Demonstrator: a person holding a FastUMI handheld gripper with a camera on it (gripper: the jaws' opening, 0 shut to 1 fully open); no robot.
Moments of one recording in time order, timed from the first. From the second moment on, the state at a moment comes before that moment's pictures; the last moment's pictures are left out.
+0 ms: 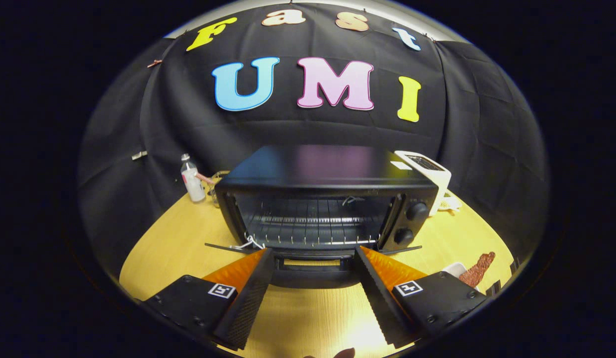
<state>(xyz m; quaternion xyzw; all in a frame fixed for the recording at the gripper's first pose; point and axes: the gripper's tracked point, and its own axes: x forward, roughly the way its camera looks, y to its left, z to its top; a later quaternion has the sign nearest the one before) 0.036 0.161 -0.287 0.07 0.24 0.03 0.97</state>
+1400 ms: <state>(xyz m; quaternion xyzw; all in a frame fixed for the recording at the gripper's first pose) -0.042 -0.100 -0.302 0.12 0.41 0.12 0.90</state>
